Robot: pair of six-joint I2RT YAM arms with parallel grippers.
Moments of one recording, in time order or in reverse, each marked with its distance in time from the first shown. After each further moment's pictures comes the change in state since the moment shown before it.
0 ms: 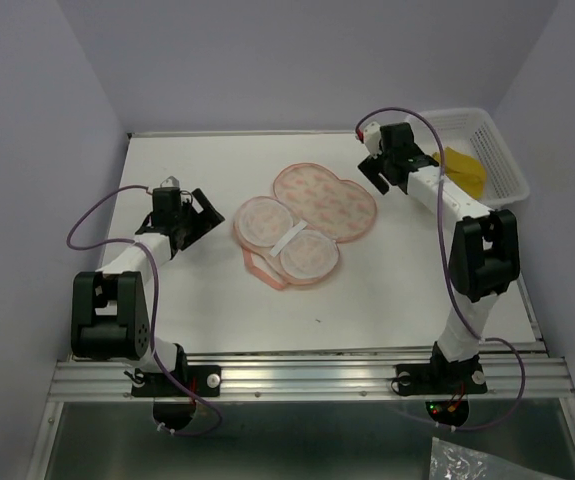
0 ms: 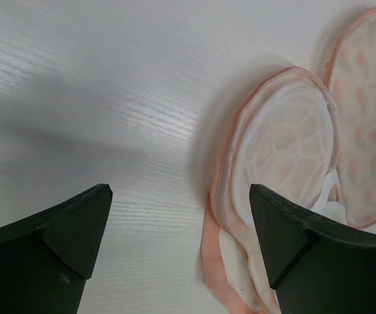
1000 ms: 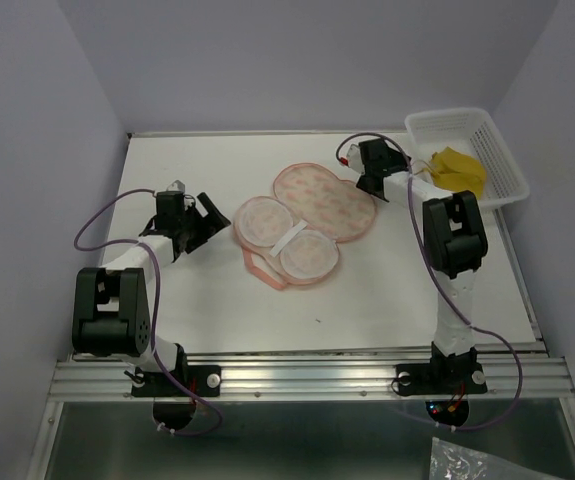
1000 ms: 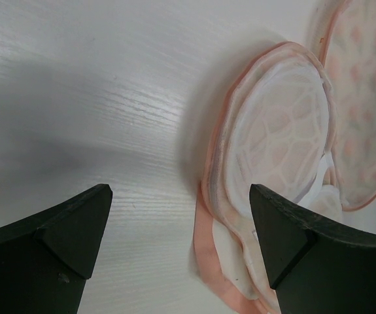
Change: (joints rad) left arm -0.014 0.018 -0.036 0.047 0.066 -0.014; right arm 0.033 0.272 0.046 0.146 0.274 -0.368
